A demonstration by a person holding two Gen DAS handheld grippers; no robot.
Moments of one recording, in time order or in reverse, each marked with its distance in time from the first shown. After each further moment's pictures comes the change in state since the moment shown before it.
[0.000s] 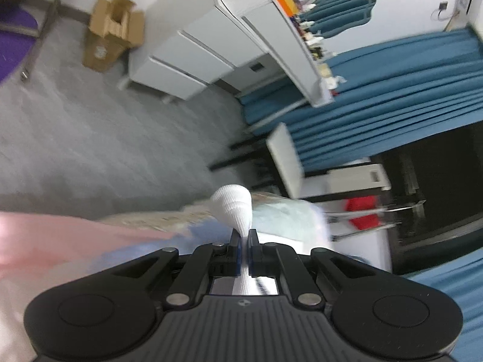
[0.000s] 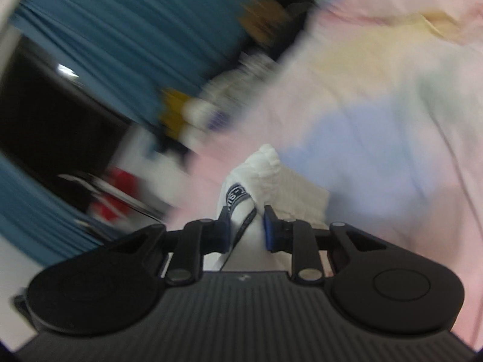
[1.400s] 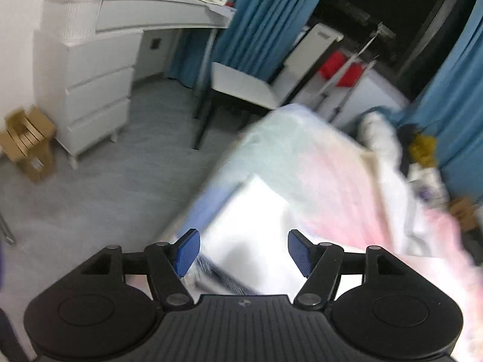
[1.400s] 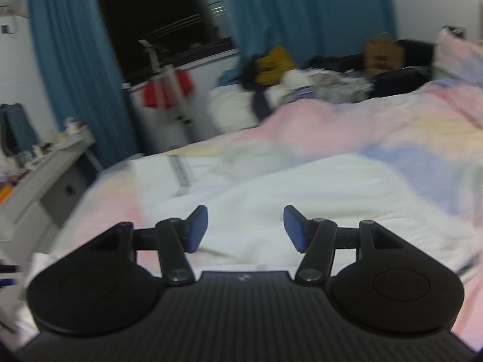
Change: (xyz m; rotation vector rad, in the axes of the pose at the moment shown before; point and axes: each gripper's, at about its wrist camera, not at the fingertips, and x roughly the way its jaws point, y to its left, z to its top) left arm 0.053 -0.100 -0.039 0.858 0.214 0.223; right arm -0.055 0.167 -0.178 -0.675 0.150 0.023
